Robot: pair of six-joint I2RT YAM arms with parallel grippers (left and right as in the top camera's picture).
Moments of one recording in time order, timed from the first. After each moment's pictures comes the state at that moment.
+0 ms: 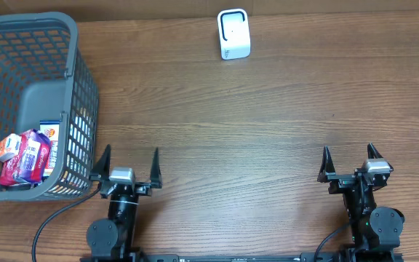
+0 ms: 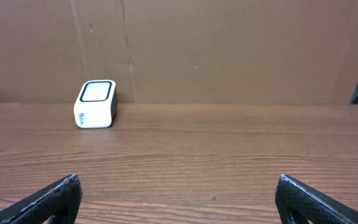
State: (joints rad) left arm 0.01 0.02 0.01 0.14 0.13 0.03; right arm 0.02 0.01 0.02 -0.04 -0.04 0.02
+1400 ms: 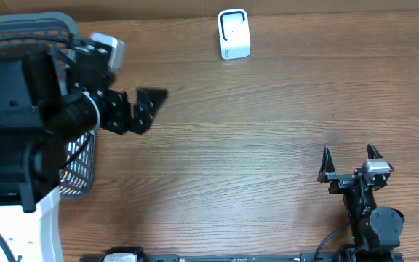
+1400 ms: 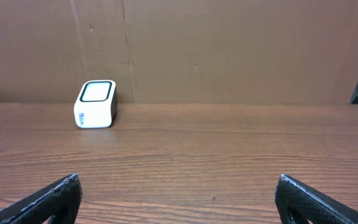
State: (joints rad) left arm 0.02 1.31 1.93 -1.33 0.41 0.09; right arm 0.02 0.01 0.02 -0.04 -0.04 0.02
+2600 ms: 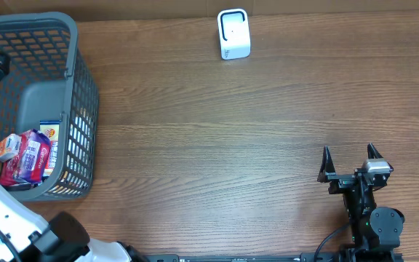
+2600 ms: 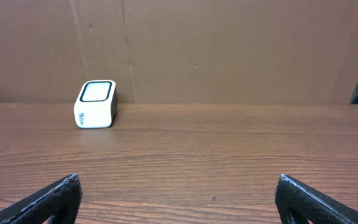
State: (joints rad) left arm 0.73 1.71 2.20 -1.37 0.41 -0.21; right arm 0.02 0.01 0.02 -0.04 -0.04 0.02
